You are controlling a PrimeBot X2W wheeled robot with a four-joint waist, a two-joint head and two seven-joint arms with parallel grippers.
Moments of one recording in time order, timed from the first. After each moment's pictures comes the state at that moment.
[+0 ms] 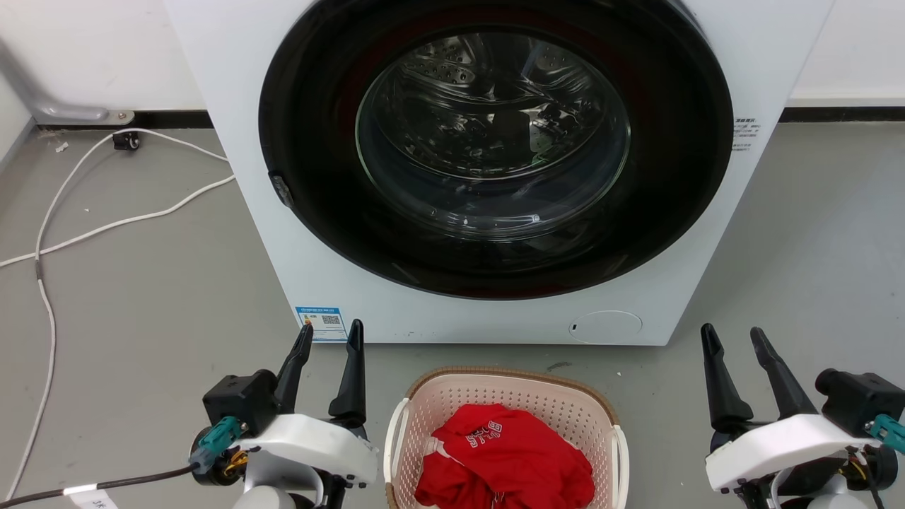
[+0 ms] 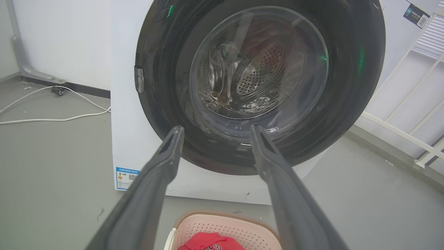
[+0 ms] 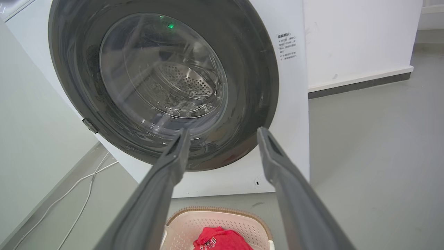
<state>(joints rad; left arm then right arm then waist) -0.10 0.05 -0.17 0.19 -0.40 -0.04 -0.18 -0.02 -0.05 -0.02 0.11 0.34 0.13 -0.08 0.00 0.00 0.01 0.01</state>
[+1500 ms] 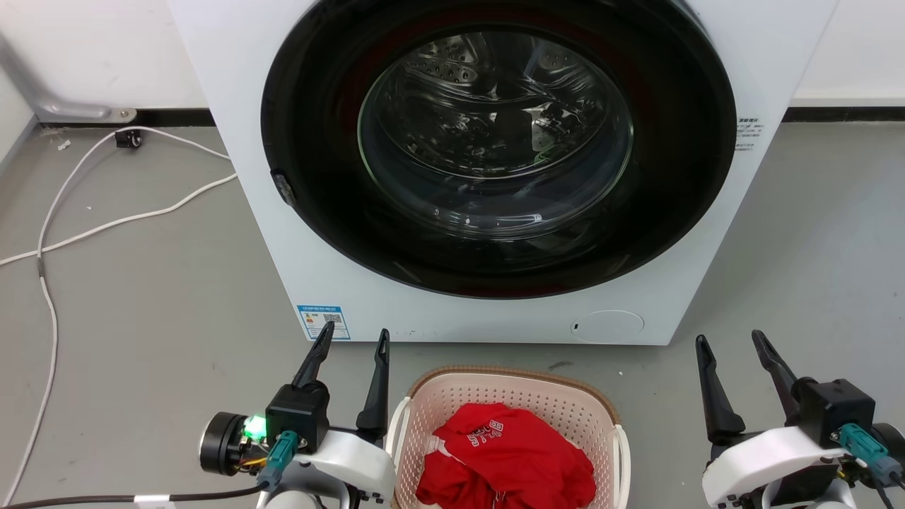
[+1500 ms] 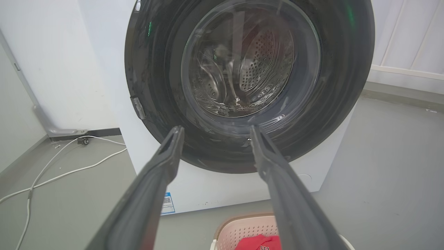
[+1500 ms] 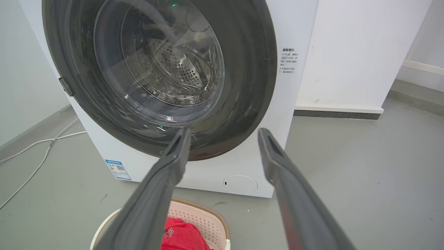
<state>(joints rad) -0.11 0.05 -0.22 0.23 -0.08 0.00 -0.26 0.00 -0.05 -0.03 0.09 0.06 0.13 -0.11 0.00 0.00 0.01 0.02</state>
